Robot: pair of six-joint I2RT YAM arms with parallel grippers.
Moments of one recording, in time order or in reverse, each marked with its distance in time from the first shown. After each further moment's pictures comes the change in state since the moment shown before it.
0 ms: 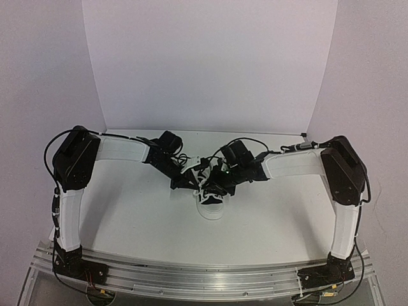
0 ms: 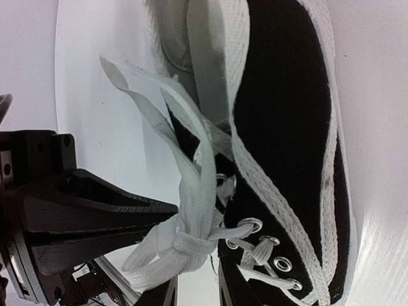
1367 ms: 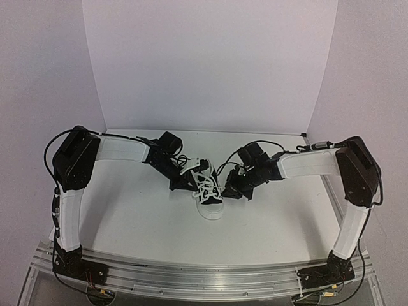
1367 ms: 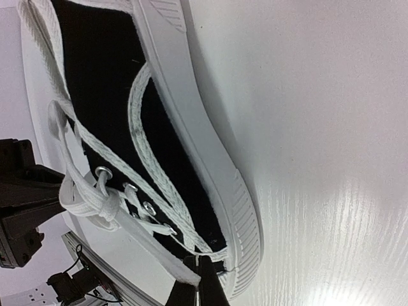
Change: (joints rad) left arm 0.001 0.000 0.000 -0.032 0.002 0.019; right arm -0.084 -0.115 -0.146 -0.104 -0.035 0.007
